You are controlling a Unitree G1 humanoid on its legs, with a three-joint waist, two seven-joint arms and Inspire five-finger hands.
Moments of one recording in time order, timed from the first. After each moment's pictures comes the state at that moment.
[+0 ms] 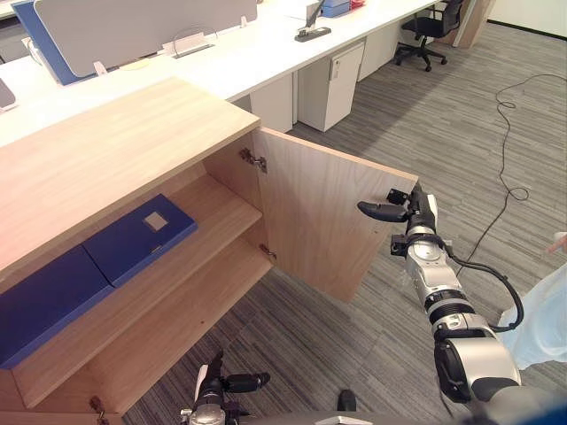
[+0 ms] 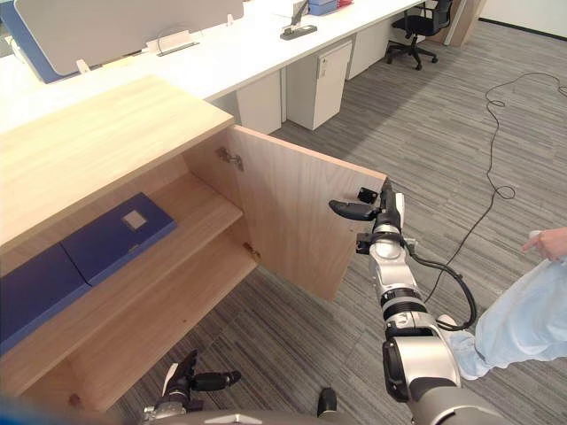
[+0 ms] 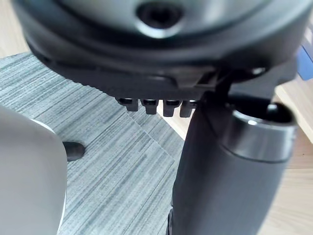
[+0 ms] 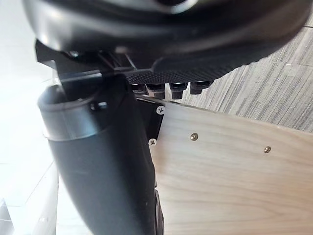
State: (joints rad) left arm 0.09 0.03 0.06 0.96 0.08 -0.06 0.18; right arm -0.61 -0.27 -0.07 0.82 0.10 -0.02 -0.24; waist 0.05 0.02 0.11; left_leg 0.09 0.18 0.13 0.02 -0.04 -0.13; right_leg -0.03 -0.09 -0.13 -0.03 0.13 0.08
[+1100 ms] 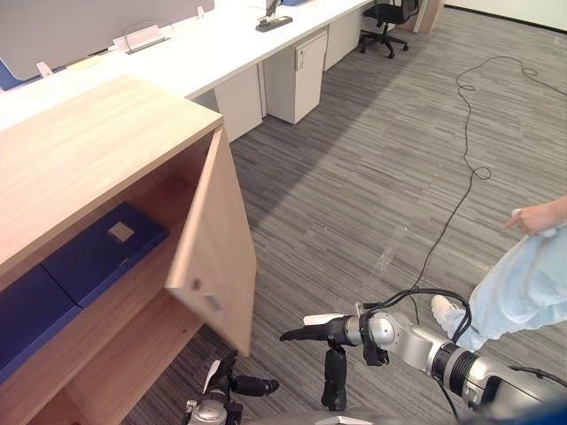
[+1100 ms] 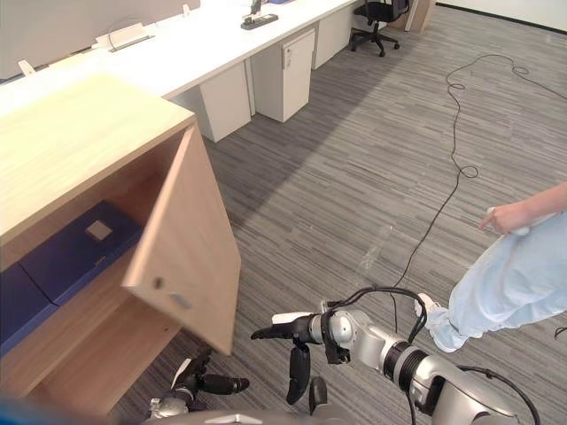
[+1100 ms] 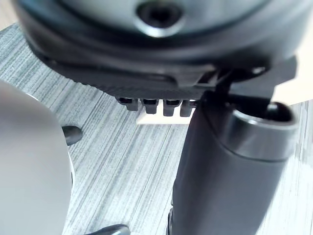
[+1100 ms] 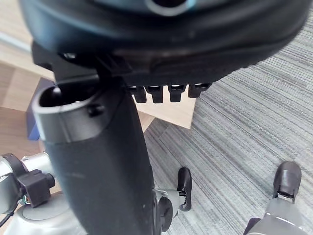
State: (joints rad) left arm 0.06 0.07 -0.03 1.00 0.12 -0.06 0.08; right arm -0.38 -0.54 0.97 0.44 -0.23 -0.09 0.48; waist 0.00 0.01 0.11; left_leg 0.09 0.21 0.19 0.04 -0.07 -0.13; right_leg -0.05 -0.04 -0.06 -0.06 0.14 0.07
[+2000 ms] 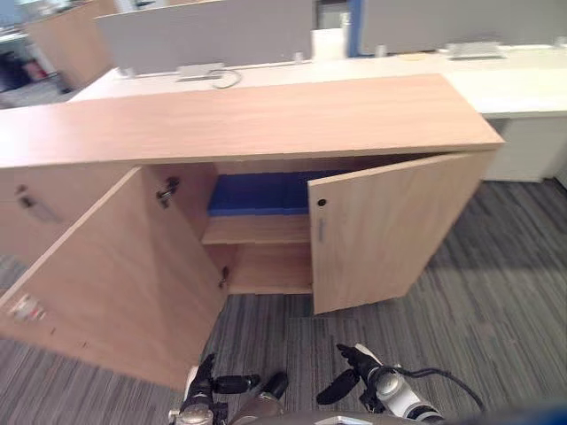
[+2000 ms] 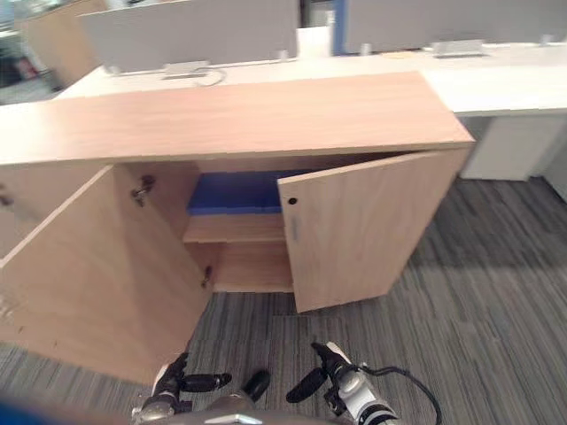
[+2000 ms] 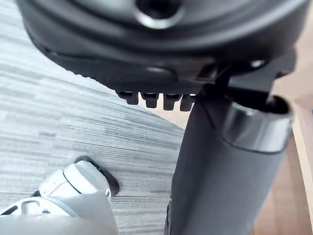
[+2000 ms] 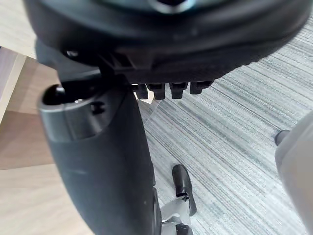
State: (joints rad) left arm 0.11 0.05 0.19 0.93 0.08 -0.03 0.12; right arm -0.07 -0.05 0.20 1.02 -0.34 0.07 0.03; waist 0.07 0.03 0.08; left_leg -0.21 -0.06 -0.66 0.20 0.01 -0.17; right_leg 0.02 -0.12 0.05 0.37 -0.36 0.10
